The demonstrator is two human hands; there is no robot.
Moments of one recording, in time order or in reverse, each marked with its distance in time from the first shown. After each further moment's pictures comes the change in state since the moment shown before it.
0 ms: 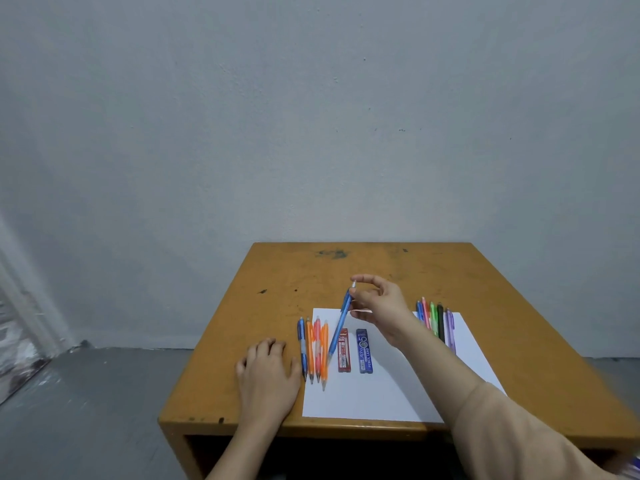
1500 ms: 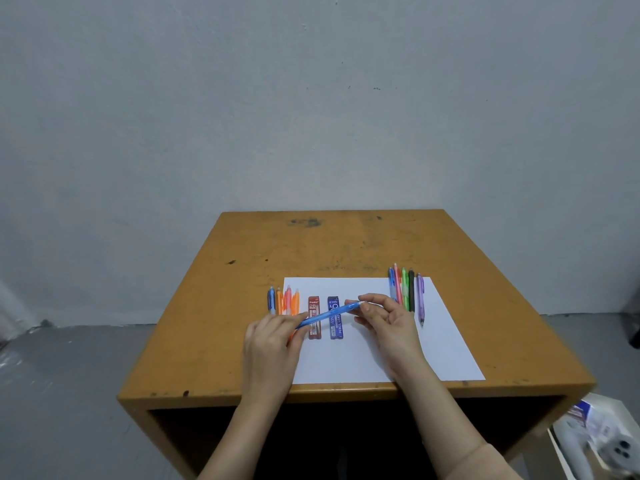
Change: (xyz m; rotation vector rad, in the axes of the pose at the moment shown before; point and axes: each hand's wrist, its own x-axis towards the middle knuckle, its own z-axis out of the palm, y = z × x) left_hand -0.021 0.034 0.023 -0.288 0.321 0.400; right_hand -0.064 0.054 -0.040 0.097 0.206 0.001
